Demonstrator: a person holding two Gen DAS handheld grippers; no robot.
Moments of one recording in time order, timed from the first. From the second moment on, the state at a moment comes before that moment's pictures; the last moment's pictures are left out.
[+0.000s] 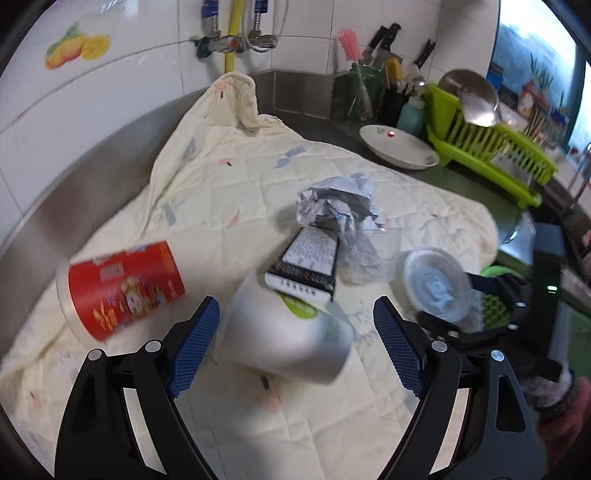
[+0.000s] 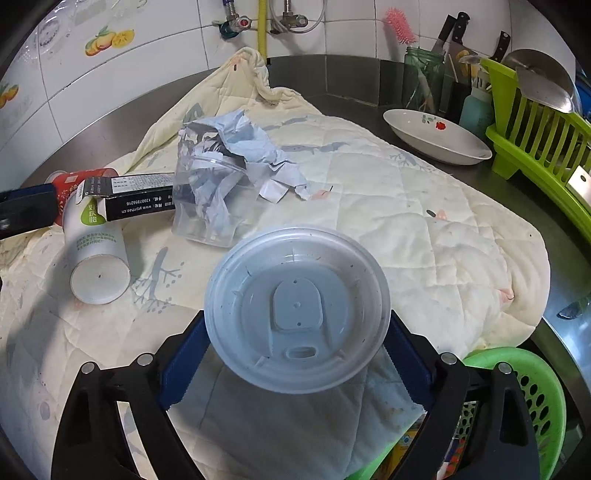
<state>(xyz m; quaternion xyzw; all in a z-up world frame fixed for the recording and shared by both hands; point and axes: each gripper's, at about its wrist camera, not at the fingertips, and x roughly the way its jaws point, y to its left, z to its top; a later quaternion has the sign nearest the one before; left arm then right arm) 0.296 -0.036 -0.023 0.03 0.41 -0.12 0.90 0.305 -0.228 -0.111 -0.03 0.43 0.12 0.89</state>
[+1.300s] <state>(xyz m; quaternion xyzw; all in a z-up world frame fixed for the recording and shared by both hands) 0.304 -0.015 -0.074 -0.26 0.52 0.00 0.82 0.287 -0.236 -0.104 0.00 0.41 0.16 0.90</state>
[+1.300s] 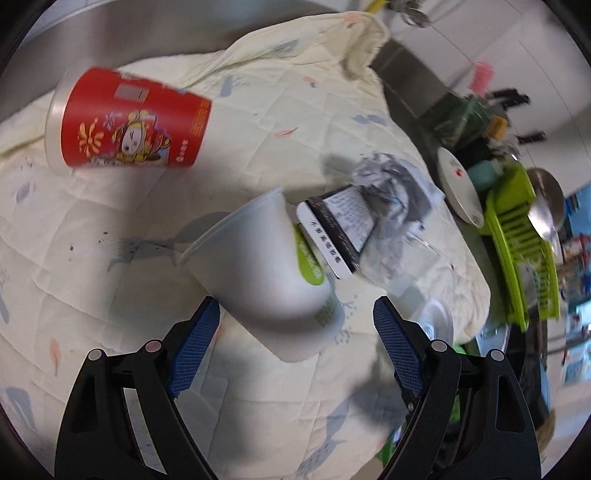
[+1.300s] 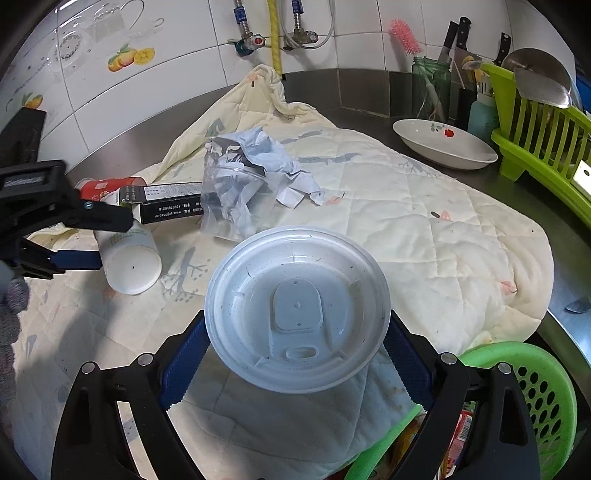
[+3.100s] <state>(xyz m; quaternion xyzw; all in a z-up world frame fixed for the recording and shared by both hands) 0.178 -0.075 -0.010 -0.18 0.47 -0.20 0.84 0.151 -0.387 -0.100 0.07 0.41 -0.01 0.91</state>
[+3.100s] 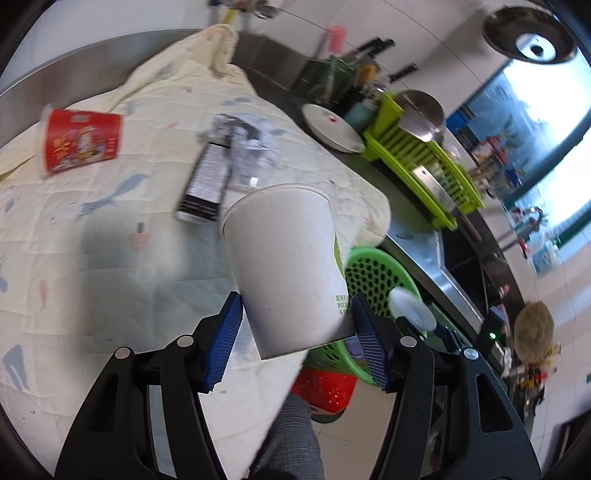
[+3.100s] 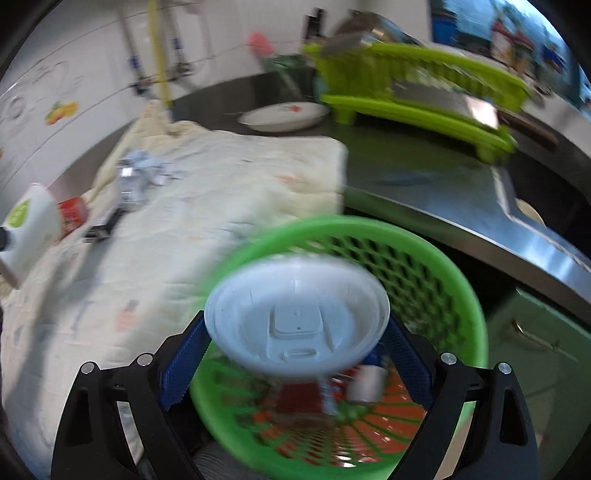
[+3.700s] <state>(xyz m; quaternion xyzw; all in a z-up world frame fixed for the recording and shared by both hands) 0.186 -0.211 -0.027 -0.10 0.51 -0.28 0.81 0.111 -0.452 -0.104 0.11 0.40 -0.05 0.91</state>
